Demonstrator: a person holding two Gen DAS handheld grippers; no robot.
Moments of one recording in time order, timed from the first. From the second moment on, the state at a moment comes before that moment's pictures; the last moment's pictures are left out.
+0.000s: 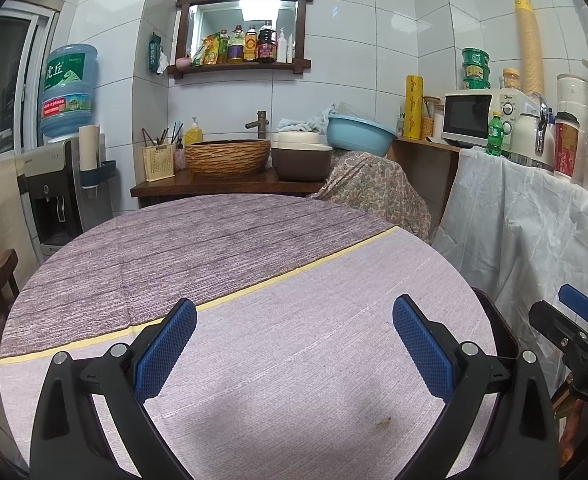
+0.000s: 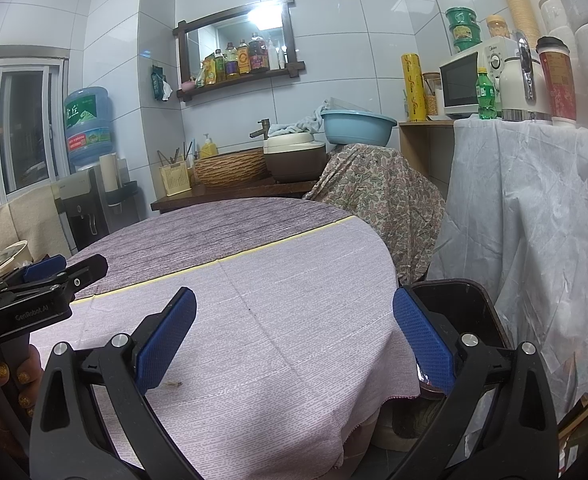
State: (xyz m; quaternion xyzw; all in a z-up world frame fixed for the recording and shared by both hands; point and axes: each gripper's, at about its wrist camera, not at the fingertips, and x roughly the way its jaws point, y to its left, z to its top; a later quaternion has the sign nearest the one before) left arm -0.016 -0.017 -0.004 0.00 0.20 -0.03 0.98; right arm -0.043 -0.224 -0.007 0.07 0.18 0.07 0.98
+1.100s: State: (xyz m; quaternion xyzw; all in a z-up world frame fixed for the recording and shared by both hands) left arm -0.015 -0.013 -0.003 -0.01 0.20 -0.02 0.98; right arm -0.041 -0.232 -0.005 0.07 0.18 0.07 0.98
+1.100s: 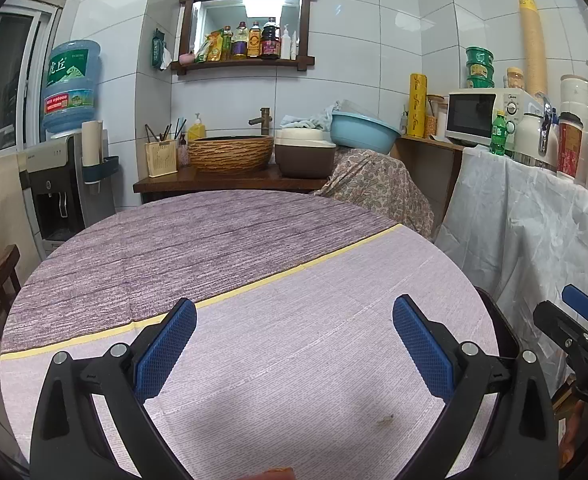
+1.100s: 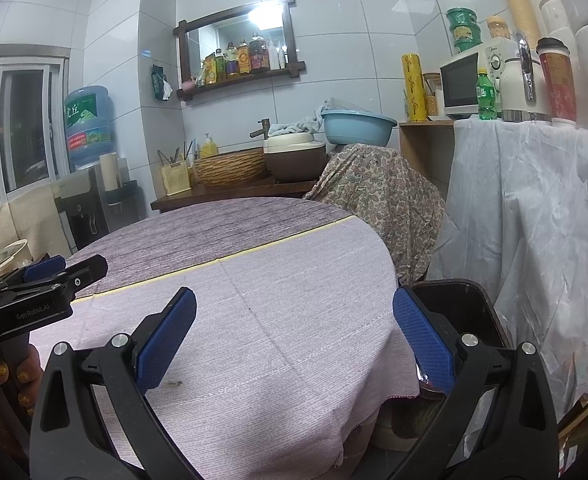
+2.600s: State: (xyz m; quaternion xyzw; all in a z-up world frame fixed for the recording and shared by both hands) left arm -0.013 -0.011 -0.005 -0.01 0.21 -0.04 0.98; right arm -0.039 -0.238 -0.004 0.07 0.18 0.08 0.98
